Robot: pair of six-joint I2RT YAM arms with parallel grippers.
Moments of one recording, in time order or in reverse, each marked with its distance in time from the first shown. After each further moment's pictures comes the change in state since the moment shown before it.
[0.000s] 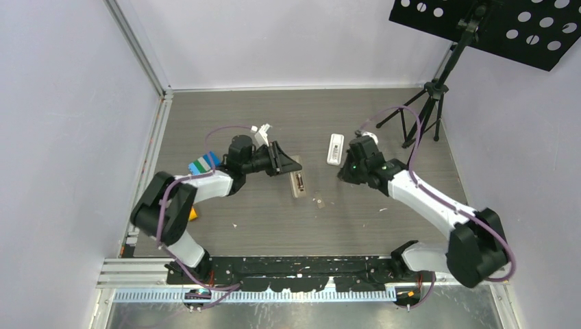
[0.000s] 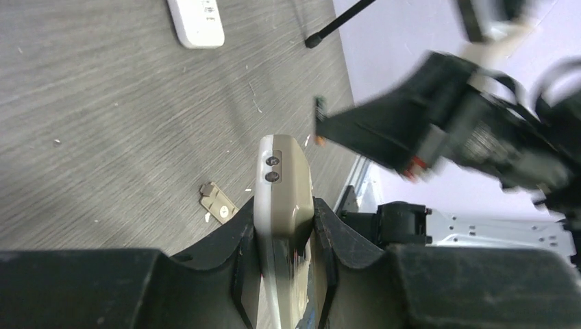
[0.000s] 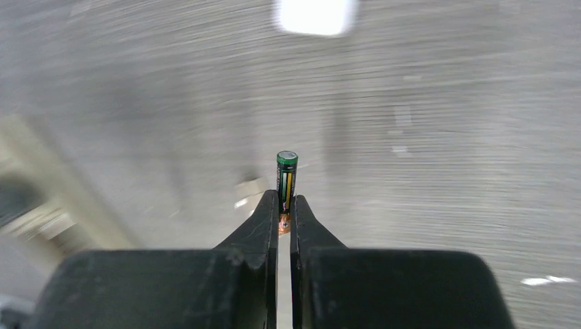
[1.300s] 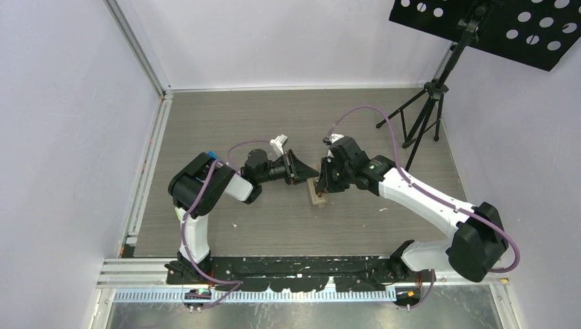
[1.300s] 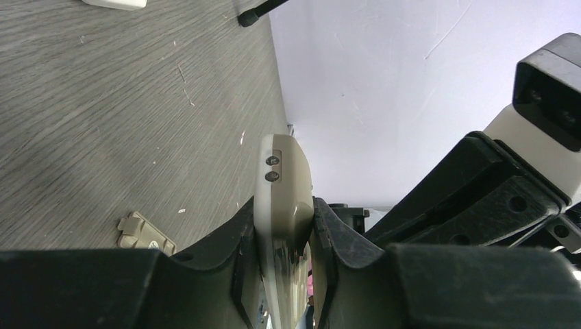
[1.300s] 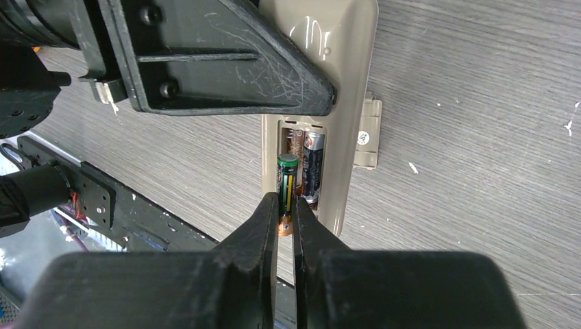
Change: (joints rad) left arm -0.116 0.400 -0.006 0.634 0.034 -0.435; right arm 0.259 -0.023 0.143 -0.125 -0.230 -0.106
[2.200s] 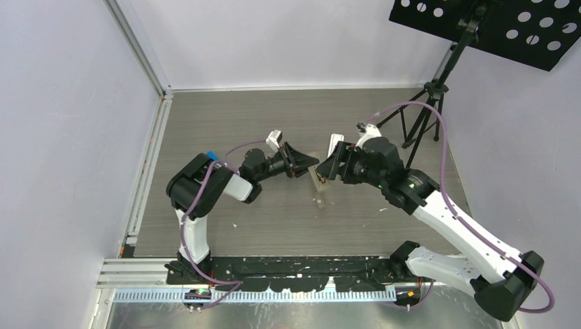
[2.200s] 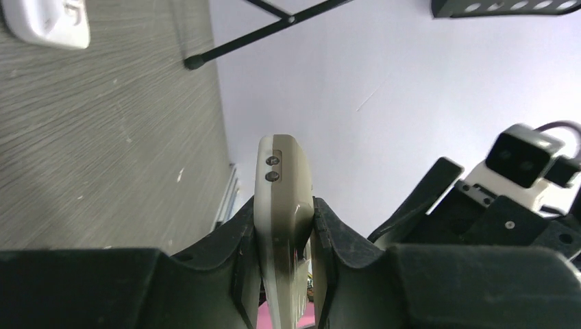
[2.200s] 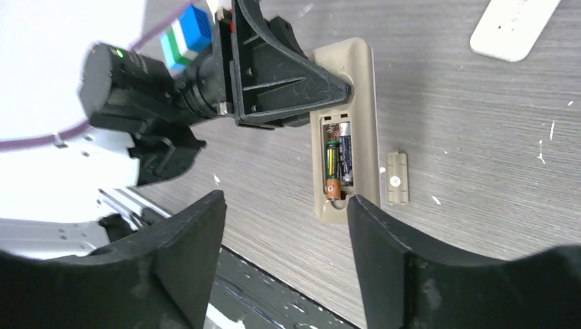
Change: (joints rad) left arm 0.000 -0.007 0.002 0.108 -0.097 -0.212; right arm -0.021 -0.282 -0.016 0.061 0.097 0.139
